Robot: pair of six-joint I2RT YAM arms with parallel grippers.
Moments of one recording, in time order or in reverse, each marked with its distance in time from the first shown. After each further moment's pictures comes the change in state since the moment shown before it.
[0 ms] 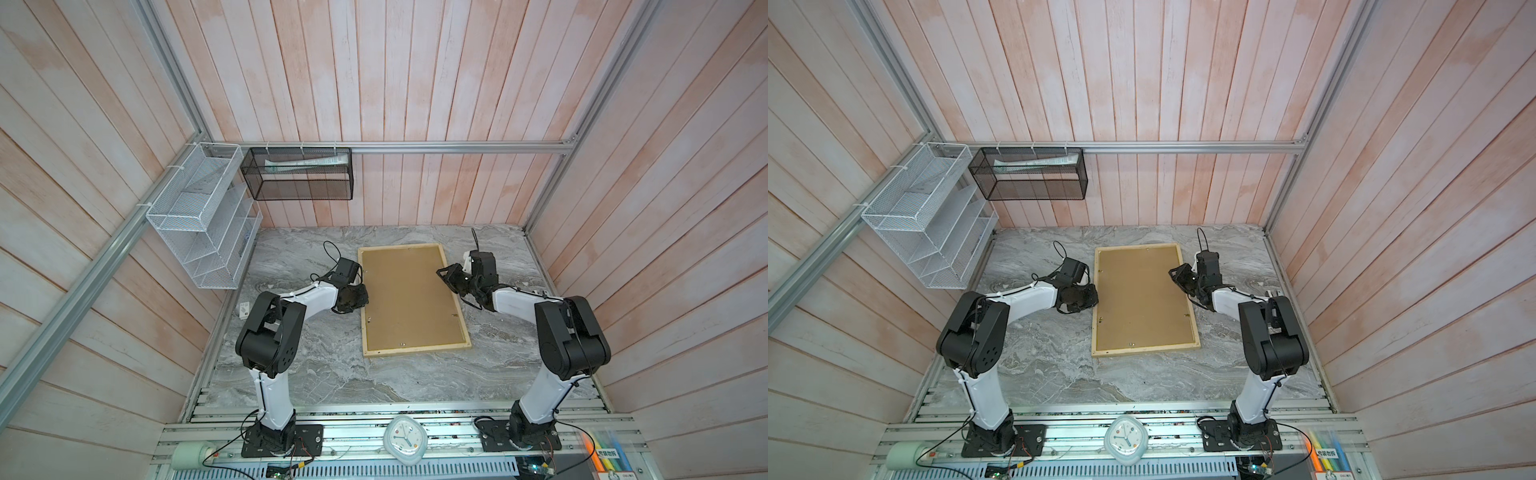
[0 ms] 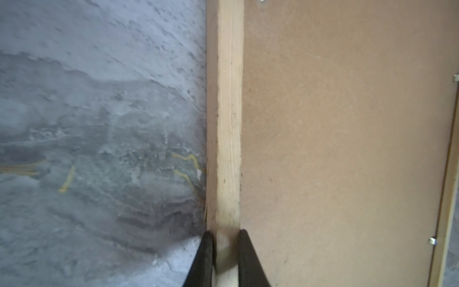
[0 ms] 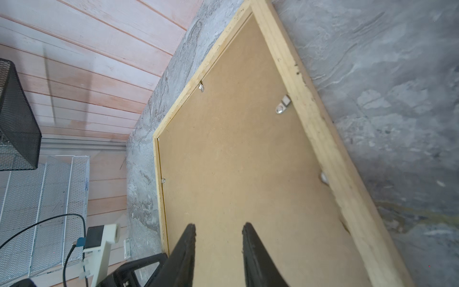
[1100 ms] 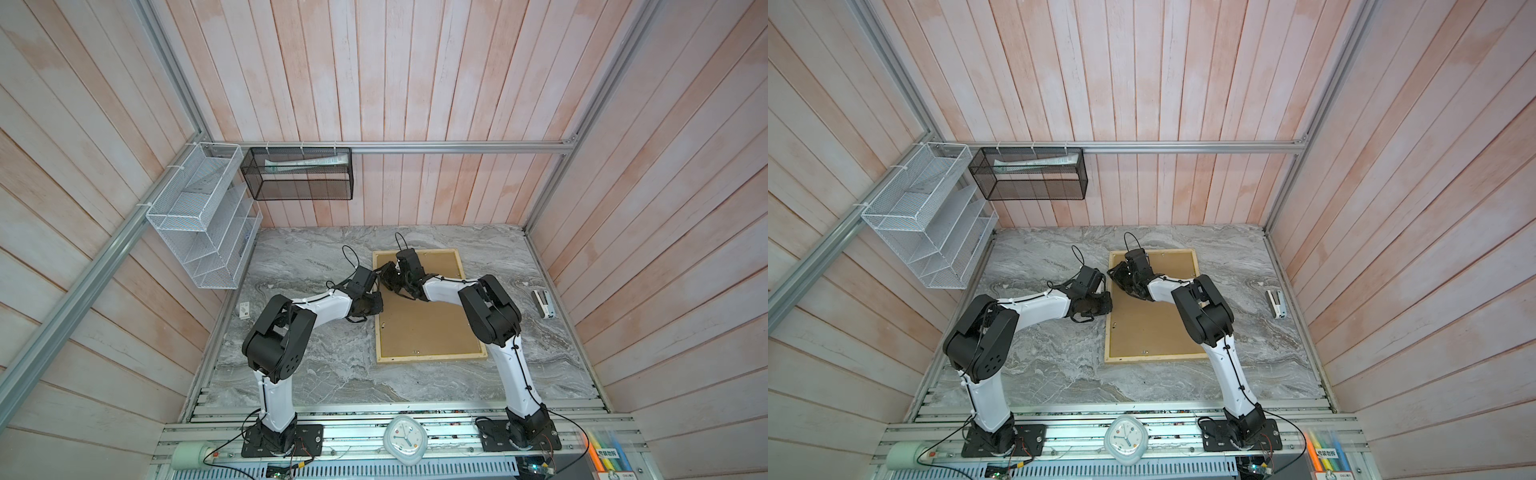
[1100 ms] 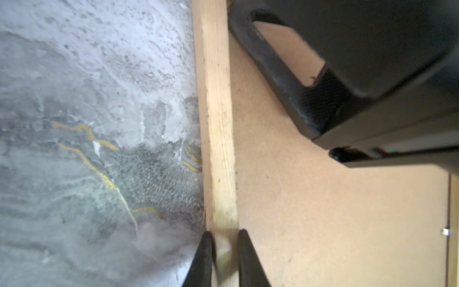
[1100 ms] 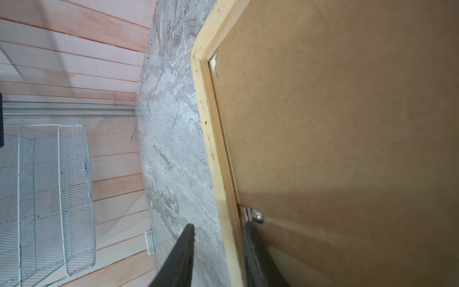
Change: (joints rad) left arm -0.159 -0.006 -0.041 0.081 -0.056 -0.022; right arm 0.367 0.552 0.586 -0.002 0.093 0.283
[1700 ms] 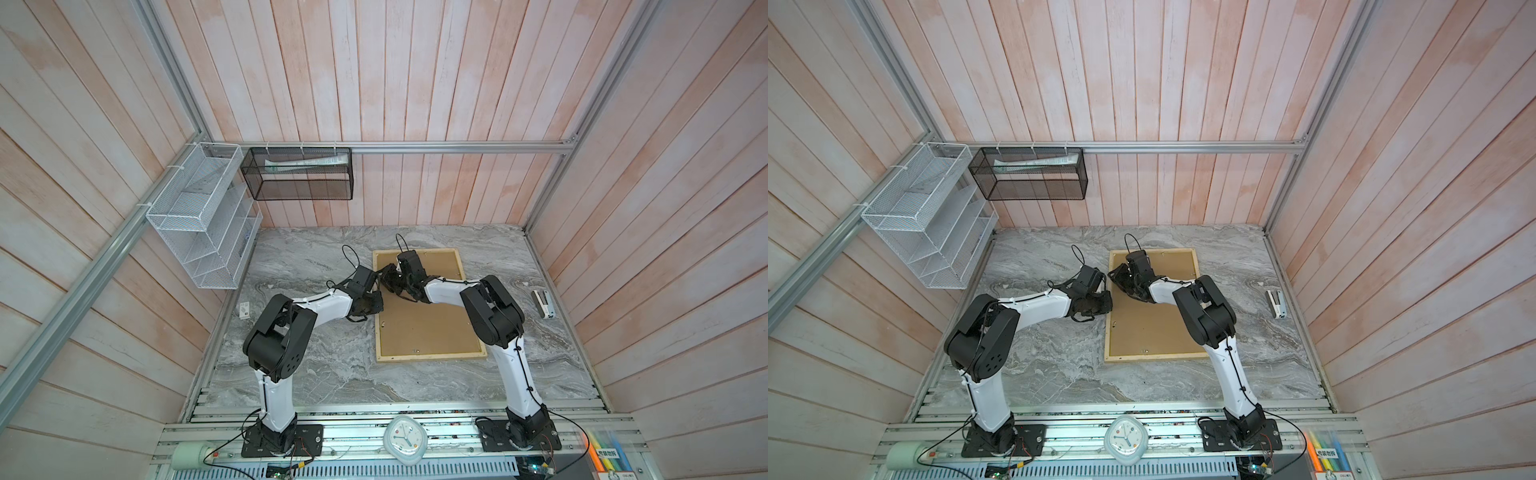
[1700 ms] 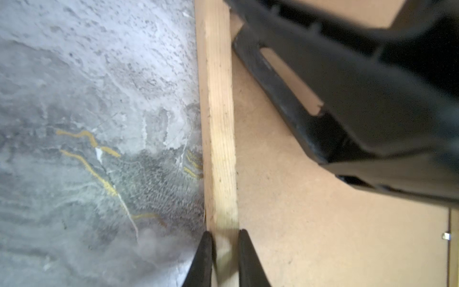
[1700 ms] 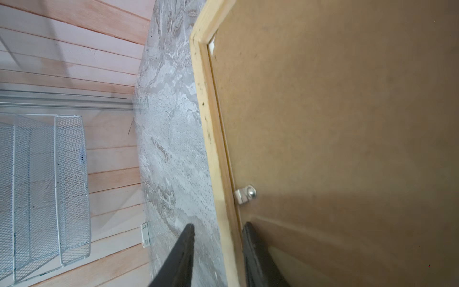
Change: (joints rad) left arm 0.000 0.003 0.003 0.004 -0.006 -0.007; right arm 0.002 -0.025 -0.039 0.009 0.004 -0.028
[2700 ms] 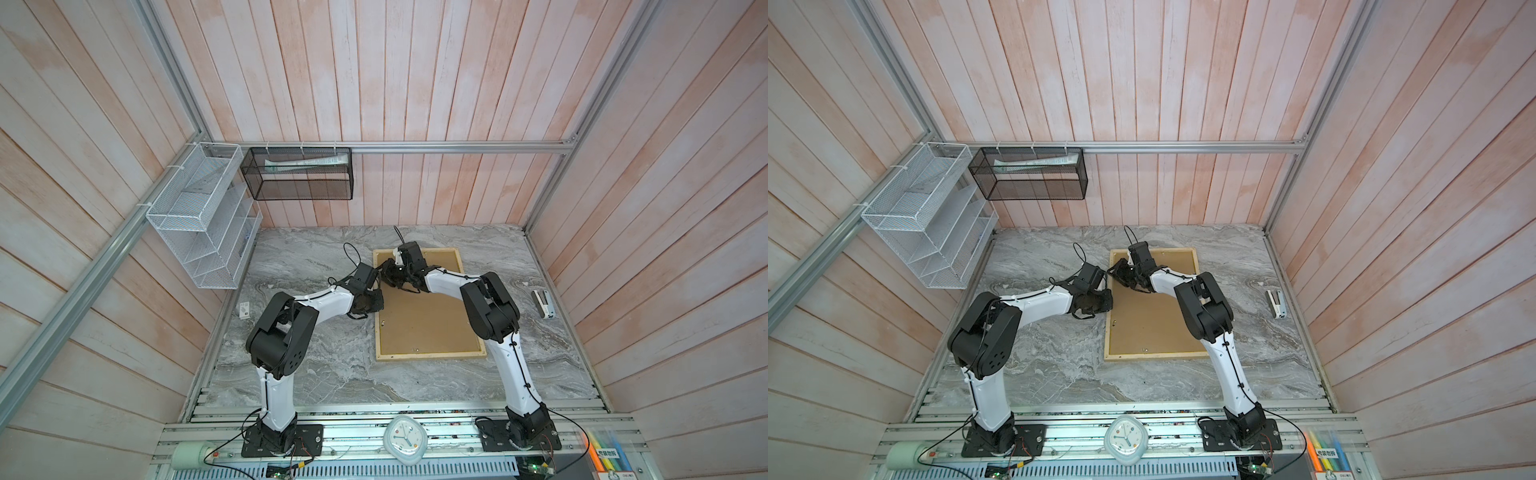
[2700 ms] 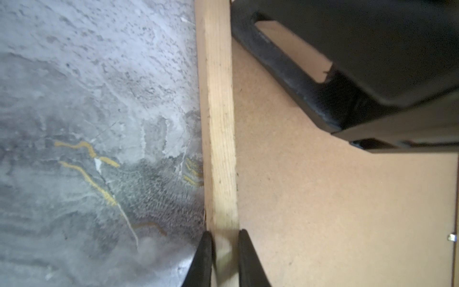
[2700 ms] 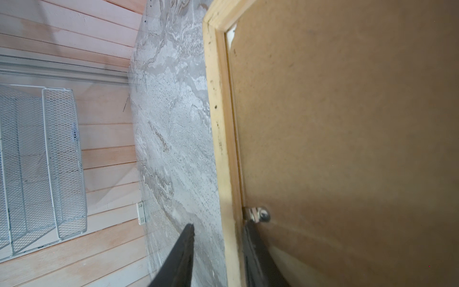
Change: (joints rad) left arm 0.004 0.030 0.054 -0.045 -0.005 0.013; right arm -0.043 0.071 0.162 -0.158 -0.164 -0.127
